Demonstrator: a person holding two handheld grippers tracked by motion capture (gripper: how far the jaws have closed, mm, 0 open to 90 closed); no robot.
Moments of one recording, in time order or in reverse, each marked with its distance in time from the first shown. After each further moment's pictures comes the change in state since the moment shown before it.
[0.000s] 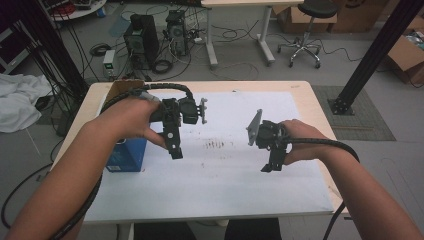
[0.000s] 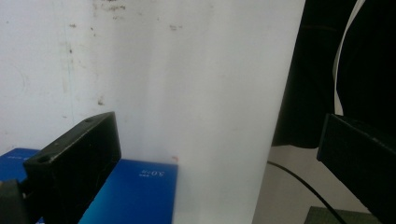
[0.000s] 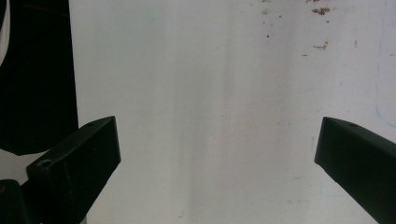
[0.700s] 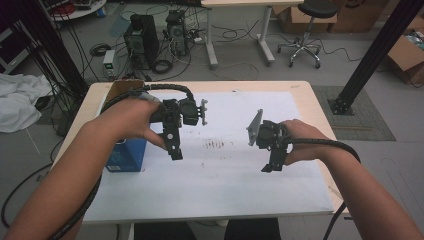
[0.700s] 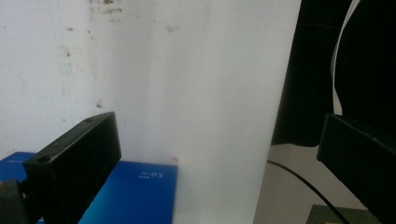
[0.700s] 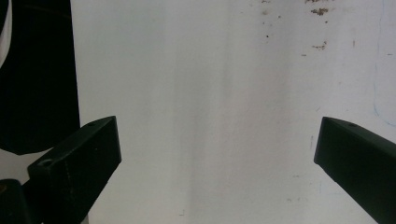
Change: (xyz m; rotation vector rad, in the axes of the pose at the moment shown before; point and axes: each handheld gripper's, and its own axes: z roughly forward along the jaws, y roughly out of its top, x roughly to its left) left arm -0.003 0.001 0.000 0.001 0.000 0.018; right arm 0.002 0.000 -0.002 0.001 -0.005 0.001
